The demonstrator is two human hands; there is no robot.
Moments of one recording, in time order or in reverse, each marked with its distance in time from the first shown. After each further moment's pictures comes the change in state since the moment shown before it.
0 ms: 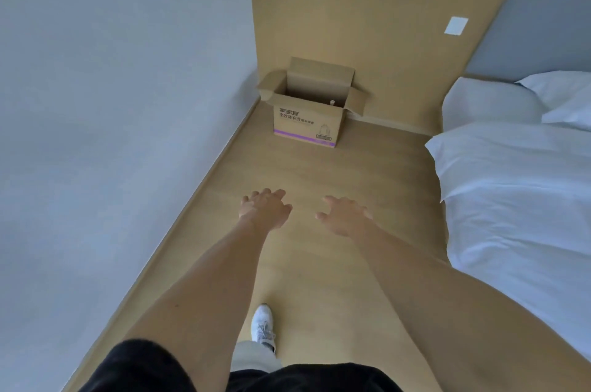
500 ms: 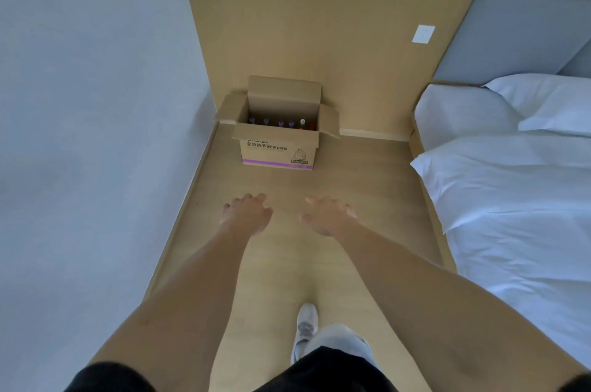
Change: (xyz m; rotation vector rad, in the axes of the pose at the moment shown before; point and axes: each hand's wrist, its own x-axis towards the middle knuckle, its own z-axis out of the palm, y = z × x) left_hand 0.275 -0.039 -0.131 0.021 -0.042 0.142; right_hand 0.229 -0.067 -0.137 0.072 -0.005 0.113
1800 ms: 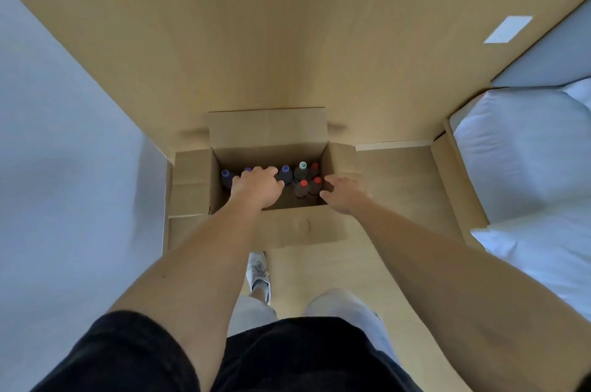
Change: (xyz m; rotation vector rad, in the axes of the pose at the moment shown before) left_hand 0.769 0.023 -0.244 0.082 -0.196 0.194; right_hand 0.689 -0.011 -0.290 0.277 -0.111 0.291
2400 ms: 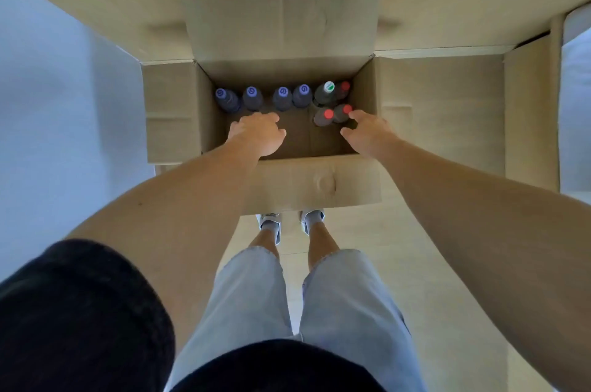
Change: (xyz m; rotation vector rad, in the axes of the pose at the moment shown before) left_hand 0.184 -0.060 0.079 -0.001 -0.315 -0.067; right_hand 0.197 -0.007 0.048 0.035 -0.136 0.134
